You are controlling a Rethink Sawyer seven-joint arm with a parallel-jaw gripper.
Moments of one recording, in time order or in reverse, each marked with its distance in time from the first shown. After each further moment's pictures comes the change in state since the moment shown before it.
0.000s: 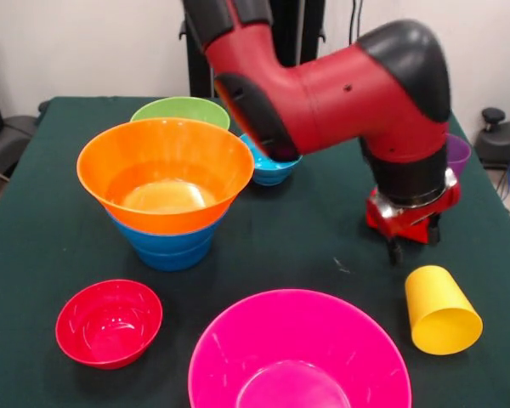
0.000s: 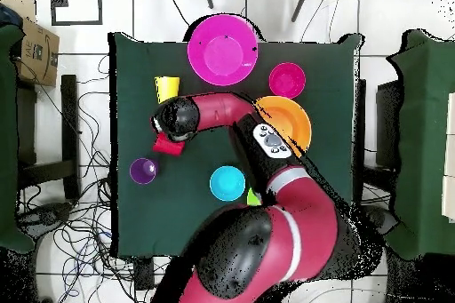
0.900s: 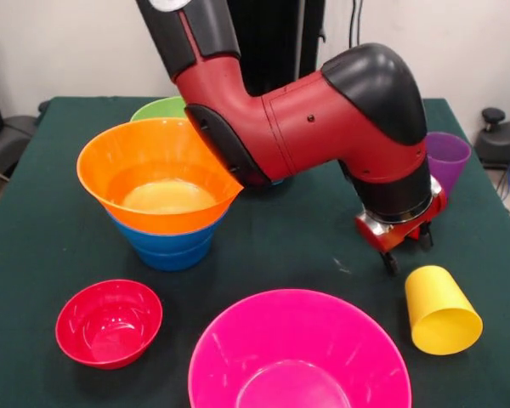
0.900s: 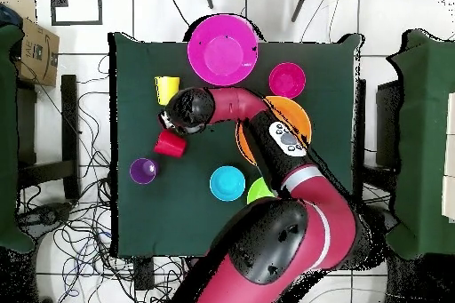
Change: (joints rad) arm -0.074 0.050 0.095 -0.045 -0.010 0.091 -0.148
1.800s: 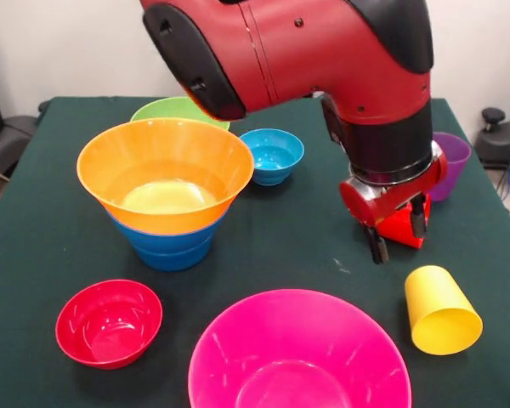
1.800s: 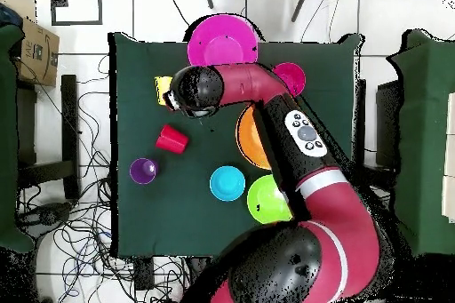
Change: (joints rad) arm -0.018 -0.173 0.014 -0.006 -0.006 0.061 0.000
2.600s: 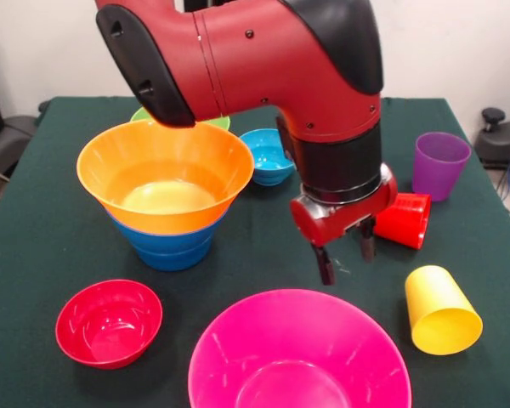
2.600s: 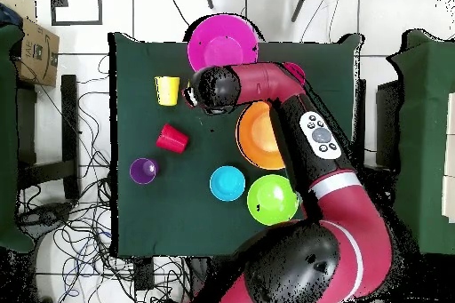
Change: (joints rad) arm -0.042 0.031 -0.001 -0.039 -0.124 -0.021 0.000
